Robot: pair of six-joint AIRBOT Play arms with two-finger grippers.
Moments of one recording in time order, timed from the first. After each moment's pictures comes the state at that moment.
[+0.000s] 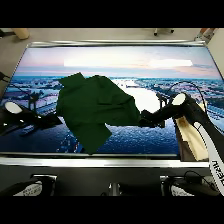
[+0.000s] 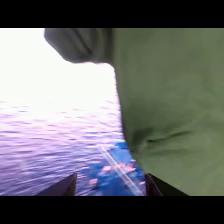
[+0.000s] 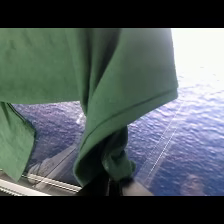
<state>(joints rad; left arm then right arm) 0.14 -1.22 0.82 1.11 -1.11 -1.43 0.07 -1.36 0.98 -0.99 1.23 1.63</state>
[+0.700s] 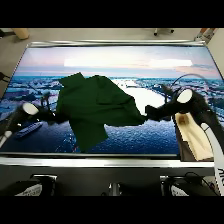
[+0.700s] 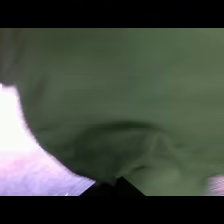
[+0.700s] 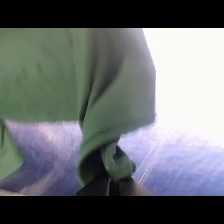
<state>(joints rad) -0.03 -1.22 0.89 1.06 -0.92 -1.57 0.06 -1.26 1.08 -1.12 1.18 1.60</state>
